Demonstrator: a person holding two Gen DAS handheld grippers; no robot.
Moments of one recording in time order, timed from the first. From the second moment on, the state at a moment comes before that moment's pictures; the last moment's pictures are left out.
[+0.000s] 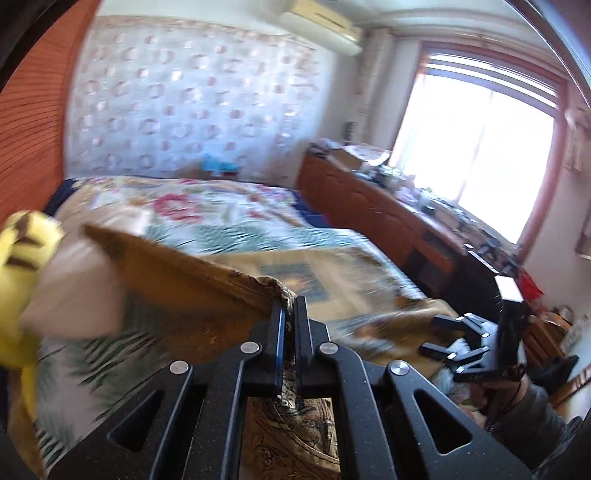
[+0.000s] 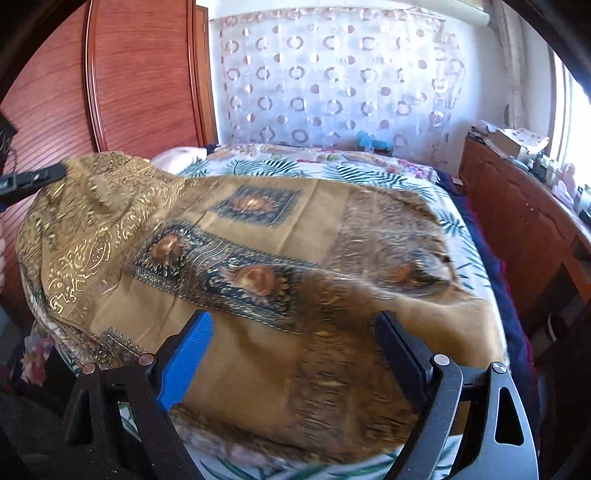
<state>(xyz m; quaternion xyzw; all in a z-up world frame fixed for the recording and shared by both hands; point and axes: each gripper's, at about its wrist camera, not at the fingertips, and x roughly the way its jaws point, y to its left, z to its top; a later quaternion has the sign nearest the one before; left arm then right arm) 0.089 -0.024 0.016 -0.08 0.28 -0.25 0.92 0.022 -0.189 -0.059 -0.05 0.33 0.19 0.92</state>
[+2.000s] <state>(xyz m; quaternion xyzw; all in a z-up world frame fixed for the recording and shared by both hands) 0.173 -0.050 -0.075 -0.01 0.42 -0.25 0.87 0.128 -0.191 -0.065 -0.07 0.40 0.18 0.90</state>
